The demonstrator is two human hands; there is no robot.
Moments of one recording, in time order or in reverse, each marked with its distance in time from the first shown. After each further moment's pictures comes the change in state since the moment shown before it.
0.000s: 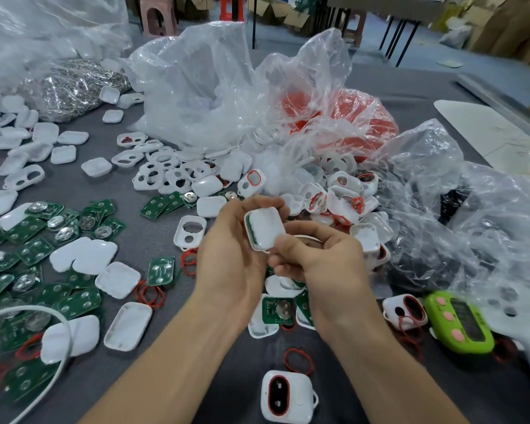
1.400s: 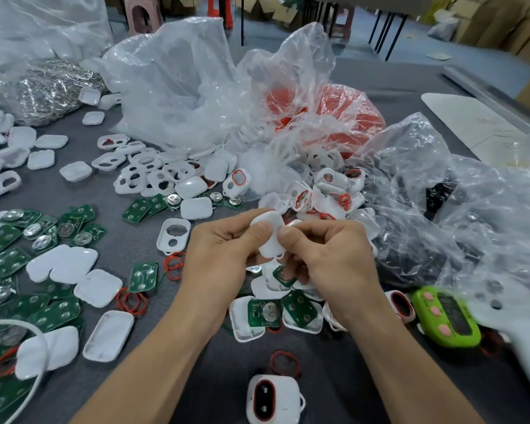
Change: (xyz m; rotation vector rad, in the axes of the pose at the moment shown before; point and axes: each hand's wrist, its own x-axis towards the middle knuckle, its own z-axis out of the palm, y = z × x) left_hand -0.009 -0.001 -0.007 0.581 -0.058 0.187; right_hand 0.022 0.000 -0.037 -0.369 -0.115 -0.232
